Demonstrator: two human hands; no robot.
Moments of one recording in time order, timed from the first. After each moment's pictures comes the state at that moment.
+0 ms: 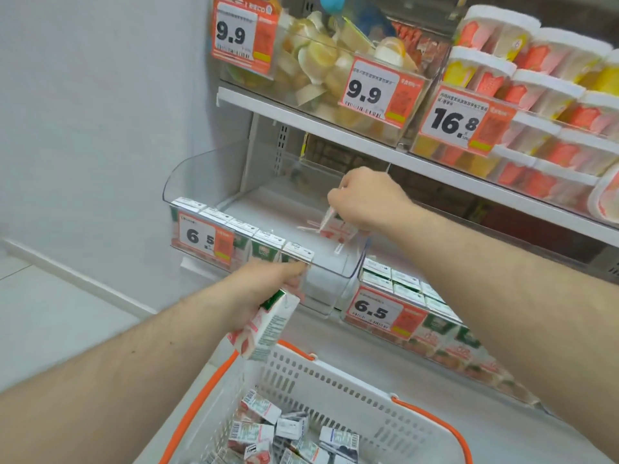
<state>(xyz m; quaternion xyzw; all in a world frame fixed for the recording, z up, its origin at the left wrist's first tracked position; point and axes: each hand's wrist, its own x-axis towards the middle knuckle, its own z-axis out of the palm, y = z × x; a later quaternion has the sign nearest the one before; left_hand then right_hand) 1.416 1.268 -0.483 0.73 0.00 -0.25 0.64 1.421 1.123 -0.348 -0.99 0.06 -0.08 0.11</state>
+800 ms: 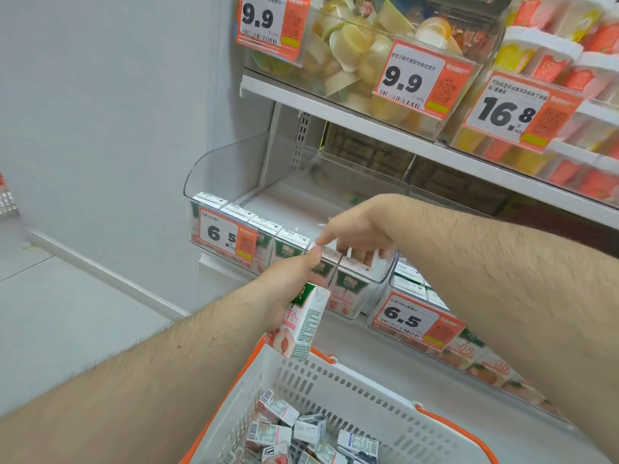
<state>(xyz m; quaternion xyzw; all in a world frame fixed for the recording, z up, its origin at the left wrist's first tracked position) 1.428 1.259 -0.485 0.69 0.08 -0.28 0.66 1.487 1.136 -0.392 -0.90 0.15 0.41 0.06</state>
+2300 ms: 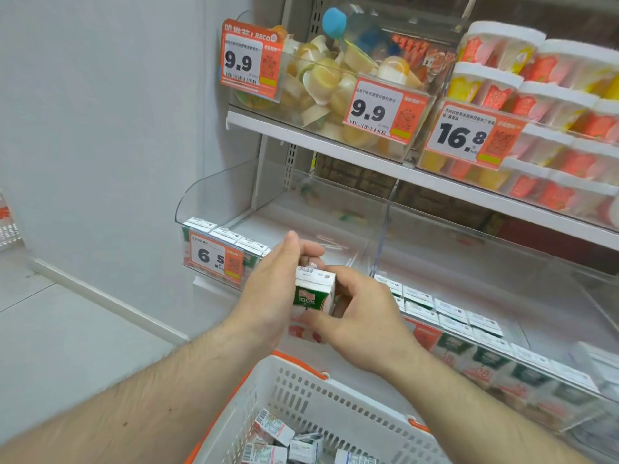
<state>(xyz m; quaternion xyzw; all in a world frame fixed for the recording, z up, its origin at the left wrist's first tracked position) 1.382 1.249 -0.444 0.58 -0.05 -0.01 0.81 1.343 1.126 -0.440 -0.90 -0.05 -0.09 0.42</state>
